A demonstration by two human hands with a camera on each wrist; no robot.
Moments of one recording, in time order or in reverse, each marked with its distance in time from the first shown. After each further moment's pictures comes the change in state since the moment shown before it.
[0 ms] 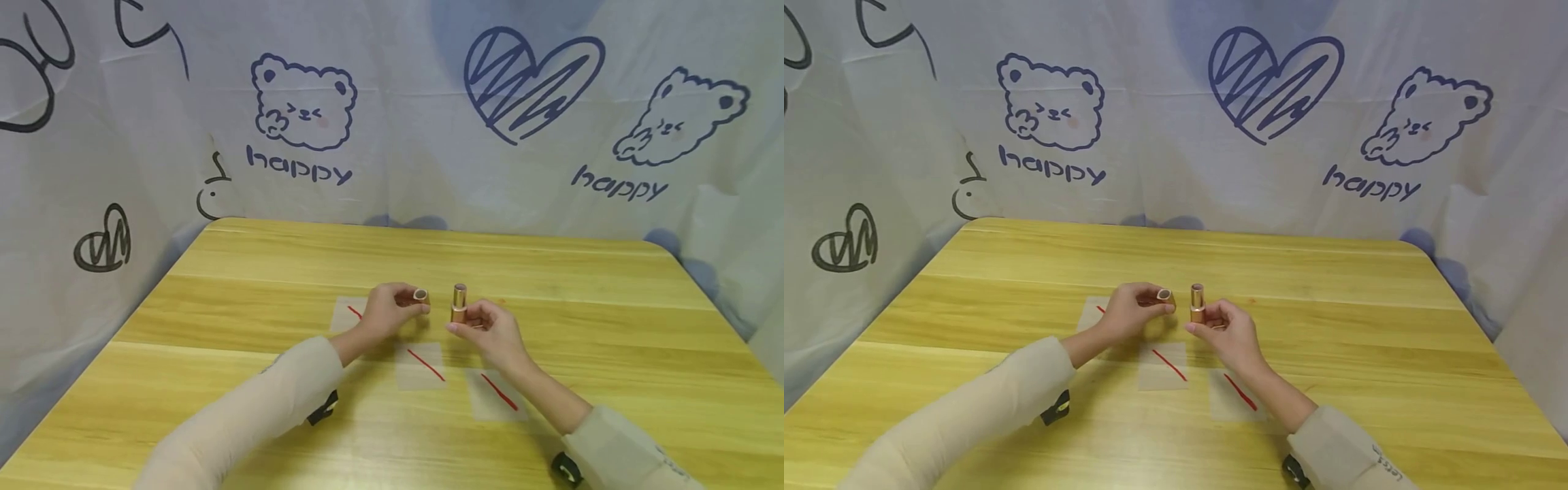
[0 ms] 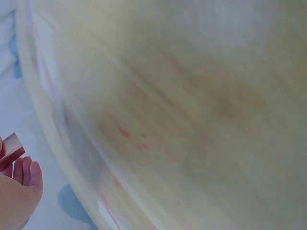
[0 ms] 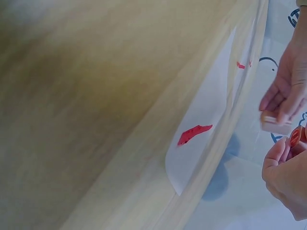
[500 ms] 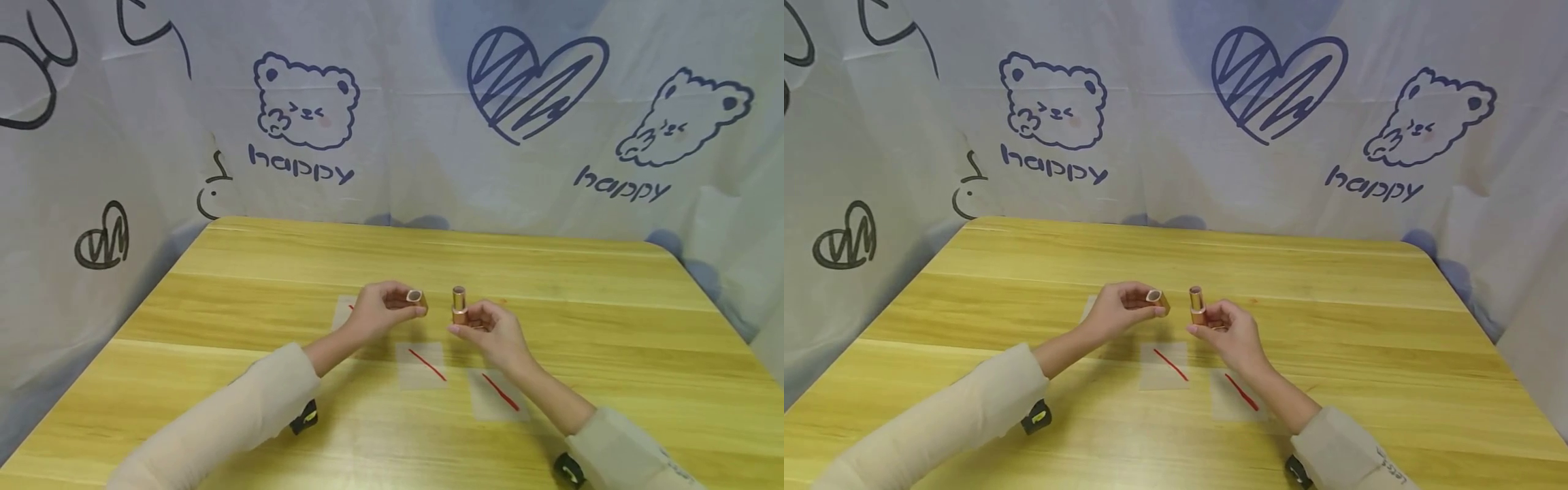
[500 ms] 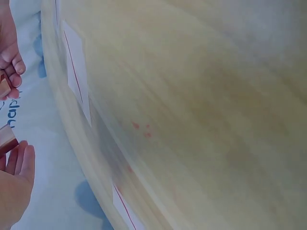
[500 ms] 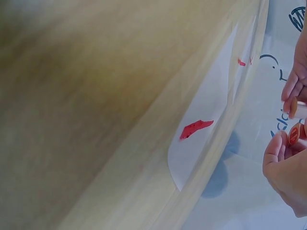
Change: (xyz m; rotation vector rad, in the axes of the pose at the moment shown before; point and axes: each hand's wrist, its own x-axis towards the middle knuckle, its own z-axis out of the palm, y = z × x) left_hand -0.017 0.011 -0.024 -0.188 -0.104 -0.007; right_hand 0.000 0.000 -0.001 0.029 -0.026 -0.026
